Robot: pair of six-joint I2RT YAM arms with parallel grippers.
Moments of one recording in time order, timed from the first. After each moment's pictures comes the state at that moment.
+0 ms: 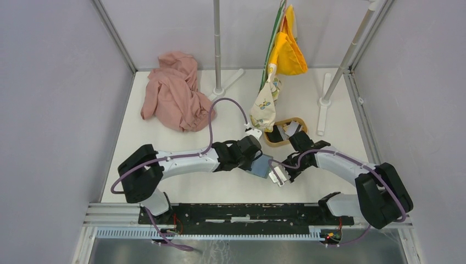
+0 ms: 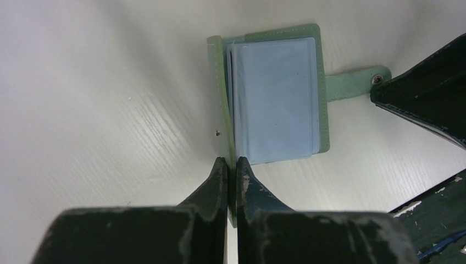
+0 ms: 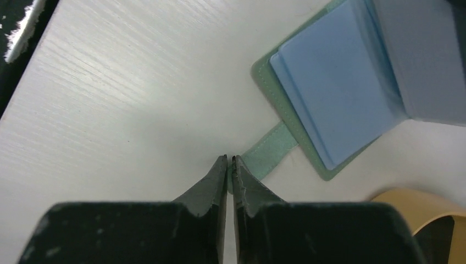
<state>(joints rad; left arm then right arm) -1.09 1.58 0.99 -0.34 -0.27 -0.53 0.45 1.30 0.57 -0.66 -0.63 -1.72</state>
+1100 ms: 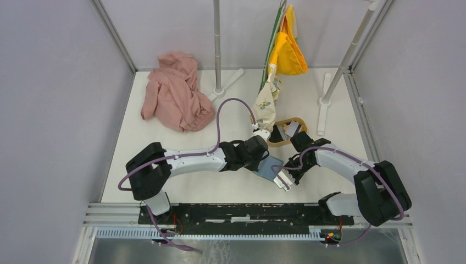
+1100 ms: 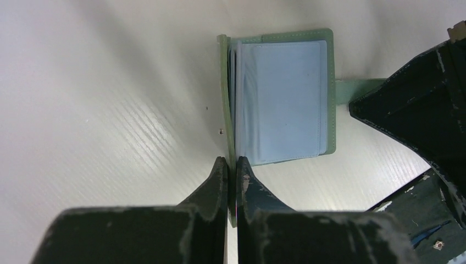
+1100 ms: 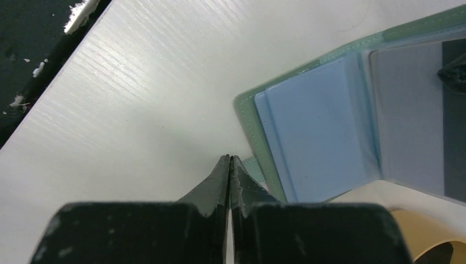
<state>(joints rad) -1.12 1.68 1.07 -0.31 -0.23 -0.52 0.42 1.31 0.59 -0.79 -0.63 -1.92</state>
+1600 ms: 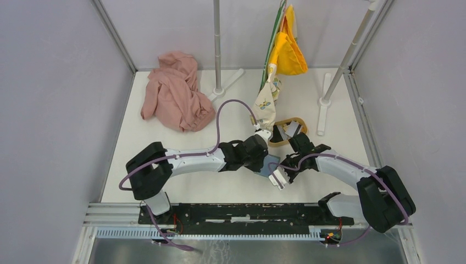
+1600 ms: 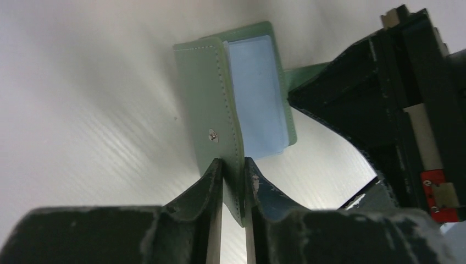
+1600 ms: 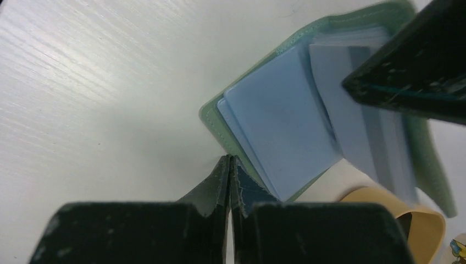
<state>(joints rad) -1.12 1.67 1.04 -0.23 -0.14 -0.52 0.48 1.26 0.52 -0.54 -0.61 -1.75</state>
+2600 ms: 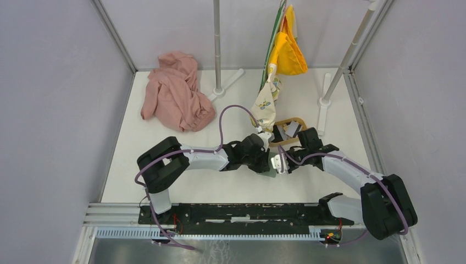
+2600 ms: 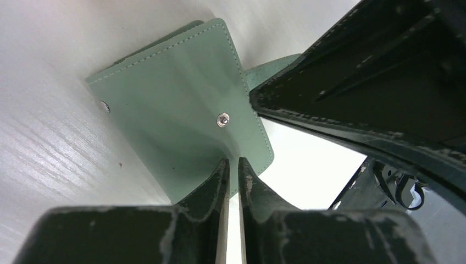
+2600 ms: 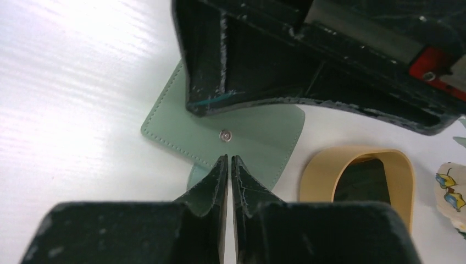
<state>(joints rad) -1.05 1.80 0.96 0.09 0.13 -0.54 0.36 1.20 0.52 -0.43 -0.77 -1.51</state>
